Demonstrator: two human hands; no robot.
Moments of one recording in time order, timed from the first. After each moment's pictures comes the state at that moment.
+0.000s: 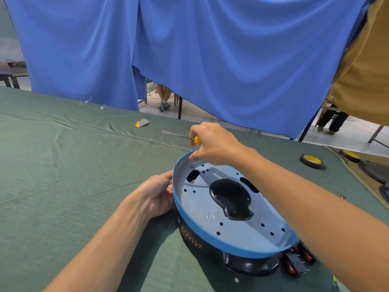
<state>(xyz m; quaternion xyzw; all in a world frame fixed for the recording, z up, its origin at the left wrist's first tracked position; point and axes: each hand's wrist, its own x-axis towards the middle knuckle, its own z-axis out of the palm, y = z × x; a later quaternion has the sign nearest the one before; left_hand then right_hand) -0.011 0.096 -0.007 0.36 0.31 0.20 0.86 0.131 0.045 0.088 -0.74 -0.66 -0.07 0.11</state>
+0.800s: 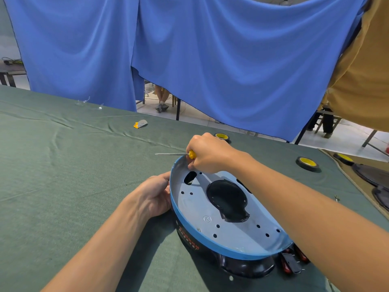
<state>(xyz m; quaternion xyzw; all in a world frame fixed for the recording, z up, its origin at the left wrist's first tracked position) -0.011 0.095 -0.008 0.33 0.31 0.20 0.87 0.123 0.049 0.079 -0.74 -0.67 -0.04 0.03</state>
